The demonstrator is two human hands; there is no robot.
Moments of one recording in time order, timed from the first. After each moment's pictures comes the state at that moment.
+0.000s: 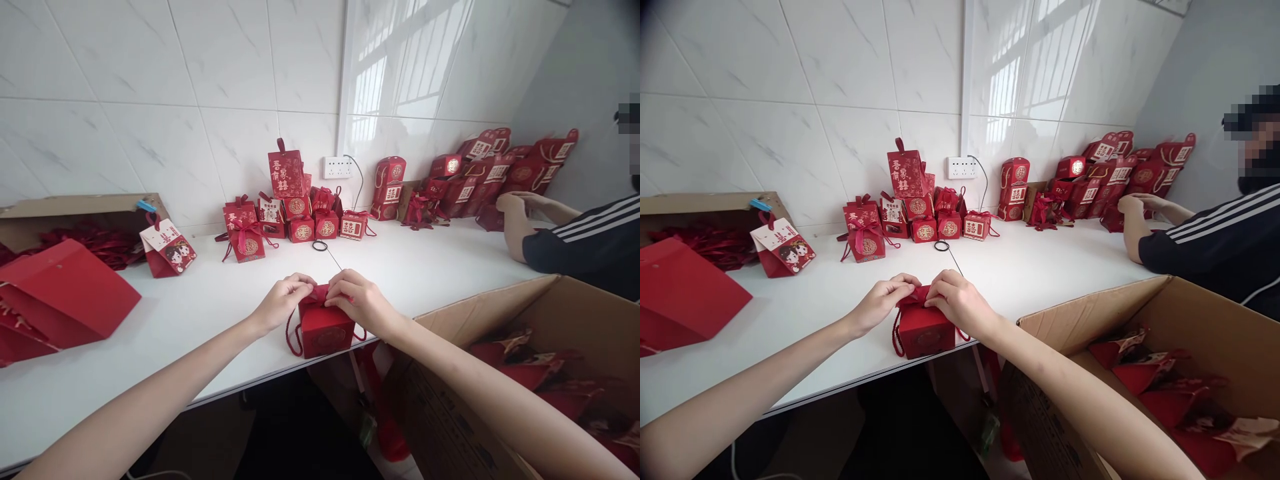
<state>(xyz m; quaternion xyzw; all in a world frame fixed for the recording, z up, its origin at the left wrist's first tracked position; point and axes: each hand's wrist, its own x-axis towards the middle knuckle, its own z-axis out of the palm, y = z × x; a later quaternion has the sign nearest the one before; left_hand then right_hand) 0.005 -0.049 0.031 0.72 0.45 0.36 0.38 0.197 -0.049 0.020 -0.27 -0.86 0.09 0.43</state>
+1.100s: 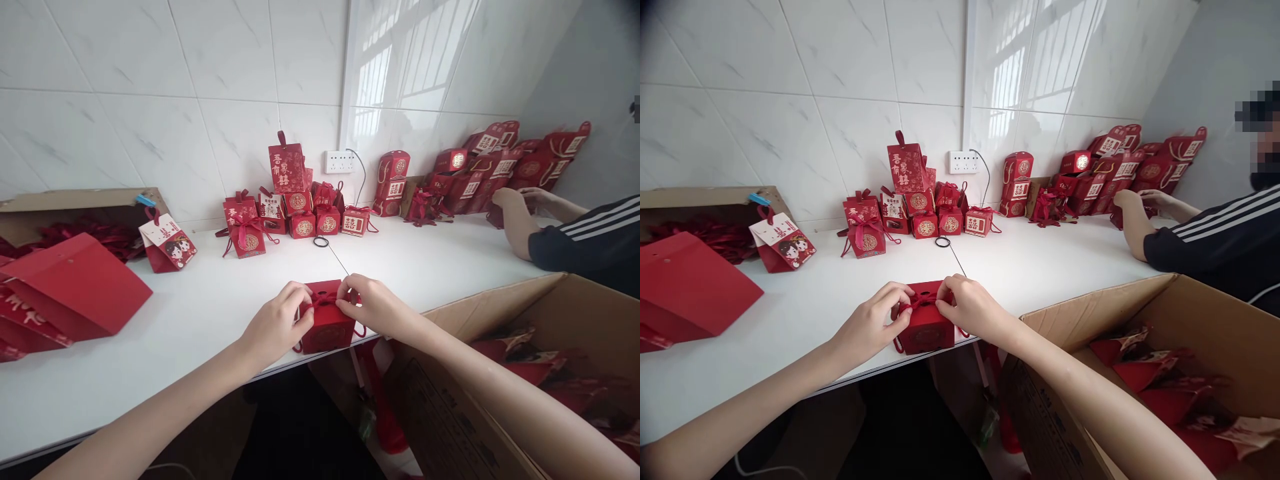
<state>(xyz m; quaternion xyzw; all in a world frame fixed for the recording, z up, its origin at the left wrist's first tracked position) 0.005 -0.093 0.026 0.82 0.49 0.28 0.11 0.207 -0.066 0.040 -0.44 -0.82 0.22 0.27</state>
